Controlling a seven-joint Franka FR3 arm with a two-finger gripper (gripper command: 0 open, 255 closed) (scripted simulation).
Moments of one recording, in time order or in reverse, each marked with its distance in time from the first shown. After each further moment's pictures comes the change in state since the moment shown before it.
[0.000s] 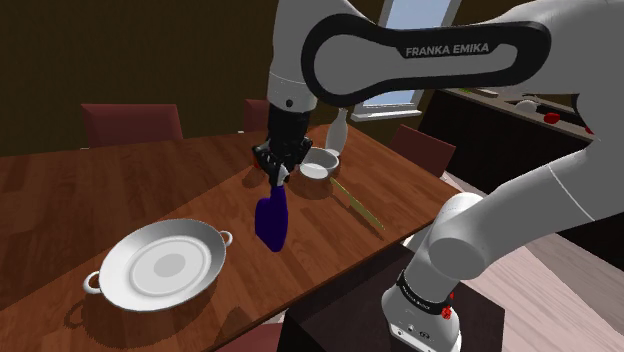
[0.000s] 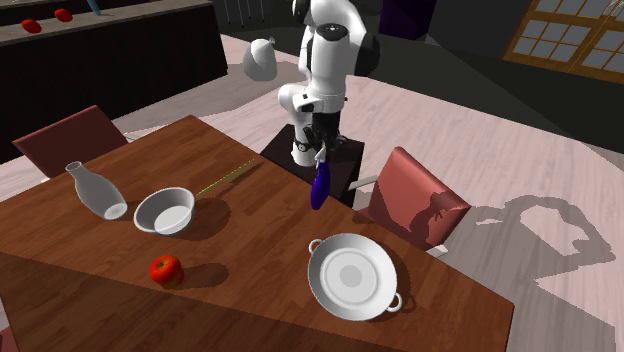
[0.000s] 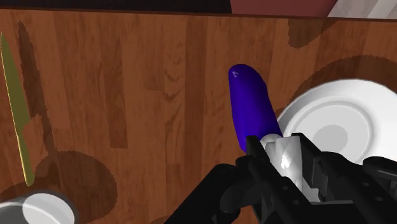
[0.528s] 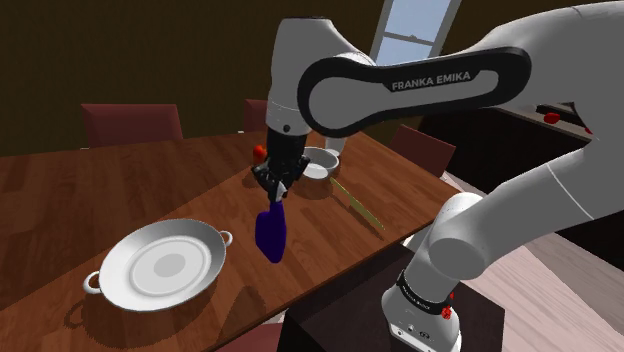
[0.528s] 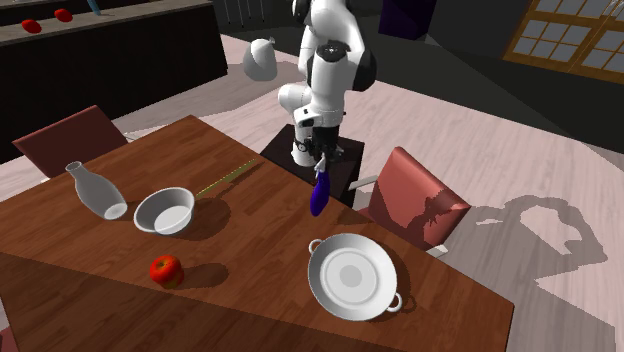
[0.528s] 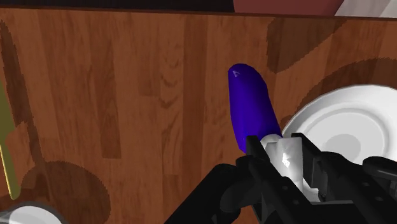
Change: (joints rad) arm 0.006 0.010 0.020 -0.100 0.012 0.111 0.001
